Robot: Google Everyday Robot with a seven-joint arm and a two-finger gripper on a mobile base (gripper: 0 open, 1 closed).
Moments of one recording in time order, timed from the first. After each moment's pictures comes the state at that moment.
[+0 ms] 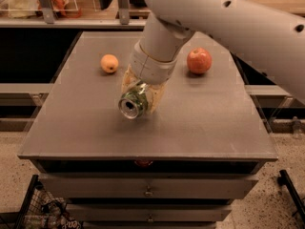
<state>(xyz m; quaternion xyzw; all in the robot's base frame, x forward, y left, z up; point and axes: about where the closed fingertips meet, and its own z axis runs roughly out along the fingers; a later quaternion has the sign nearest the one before) 0.517 0.023 0.872 -0.94 0.28 0.01 0.18</state>
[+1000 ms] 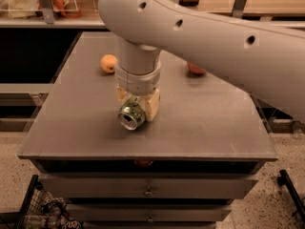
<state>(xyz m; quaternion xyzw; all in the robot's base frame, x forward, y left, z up) 0.508 0.025 0.847 -0.96 0.26 -0.05 0.06</state>
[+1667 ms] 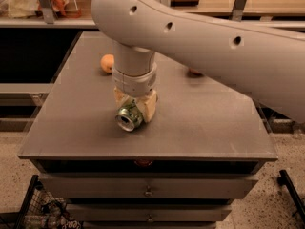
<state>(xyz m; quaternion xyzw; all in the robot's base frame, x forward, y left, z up) 0.507 0.029 0.840 -0.96 0.27 -0.04 0.04</state>
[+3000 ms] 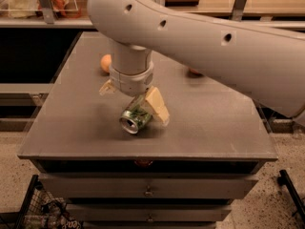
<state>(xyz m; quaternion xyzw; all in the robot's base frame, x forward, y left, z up) 0.509 0.035 0.838 -0.96 0.28 -0.03 0.04</state>
